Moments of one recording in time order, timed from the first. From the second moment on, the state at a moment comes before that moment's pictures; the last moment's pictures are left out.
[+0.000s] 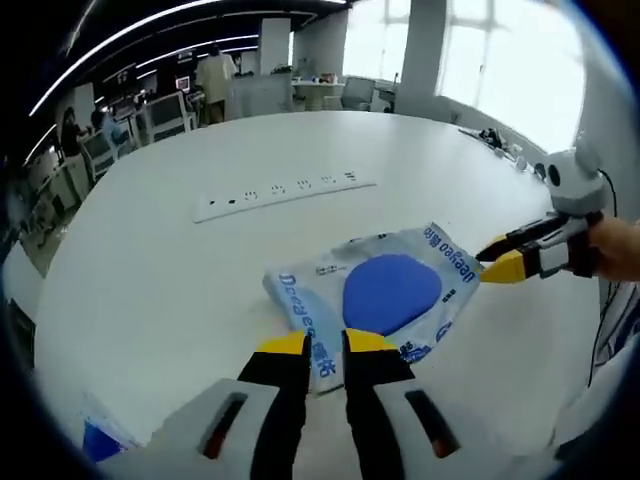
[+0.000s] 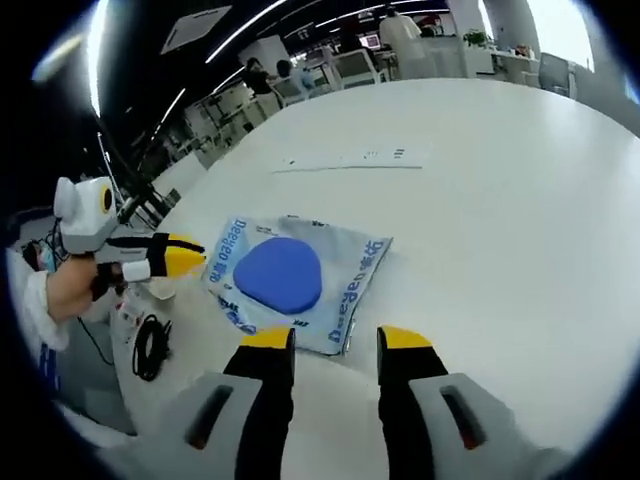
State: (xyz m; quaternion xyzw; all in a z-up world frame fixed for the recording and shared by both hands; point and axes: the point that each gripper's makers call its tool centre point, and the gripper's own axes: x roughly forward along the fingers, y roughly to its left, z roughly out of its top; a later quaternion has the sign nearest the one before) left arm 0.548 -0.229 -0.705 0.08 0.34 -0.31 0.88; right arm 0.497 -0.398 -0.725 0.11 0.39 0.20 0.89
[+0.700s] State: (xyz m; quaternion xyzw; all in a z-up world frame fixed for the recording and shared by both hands) left arm 0.525 -0.195 -0.650 0.06 0.28 -0.30 0.91; right arm 0.464 -0.391 -0.658 0.17 0.29 0.24 0.91
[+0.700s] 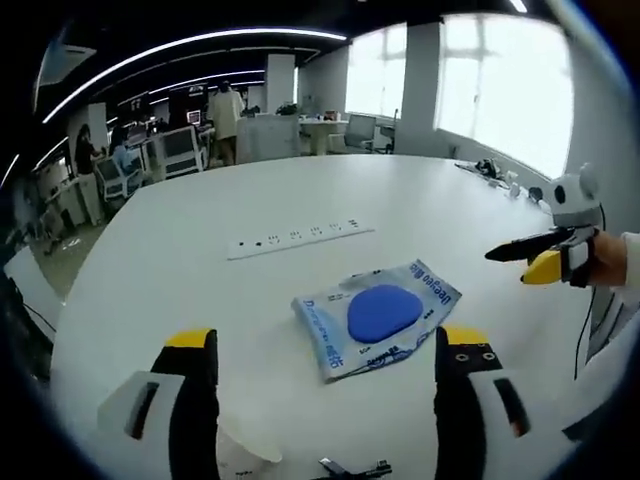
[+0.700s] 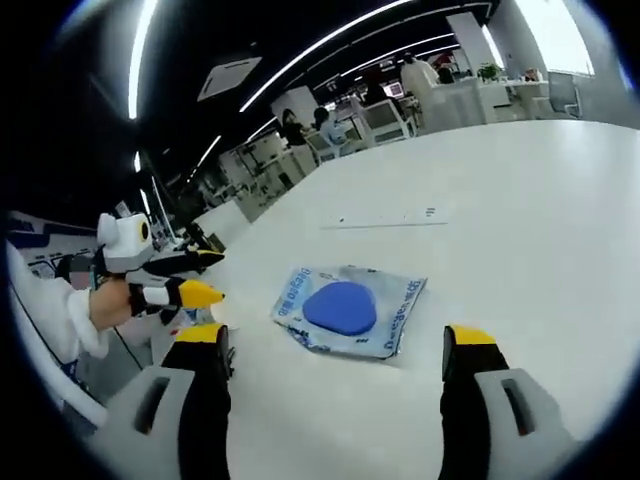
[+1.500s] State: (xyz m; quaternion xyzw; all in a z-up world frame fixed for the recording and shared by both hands) left arm 0.489 -0.138 -0.648 0.04 0.29 -0.26 0.92; right arm 0.433 -0.386 -0.644 0.18 0.28 0.26 0.91
